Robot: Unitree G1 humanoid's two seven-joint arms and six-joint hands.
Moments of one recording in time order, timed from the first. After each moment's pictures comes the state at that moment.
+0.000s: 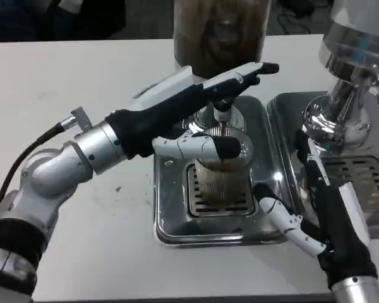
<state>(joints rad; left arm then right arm) -0.72 0.39 -0.27 0.96 0.11 -1.05 -0.53 0.19 -0.12 0.13 0.12 -0.23 -0.42 -0.13</state>
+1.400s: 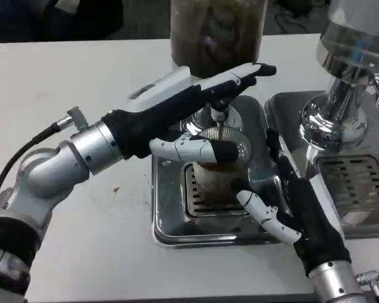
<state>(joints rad) -0.72 0.42 -0.29 0.96 0.13 -1.06 -0.48 0.08 -0.07 0.14 0.24 -0.23 -0.40 -0.07</state>
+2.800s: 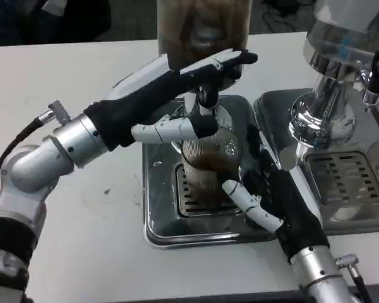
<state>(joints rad) -0.72 0.41 -0.17 0.98 -0.01 -1.00 -0.63 -0.08 -0.04 0.14 0.48 -0.17 -0.47 -0.04</state>
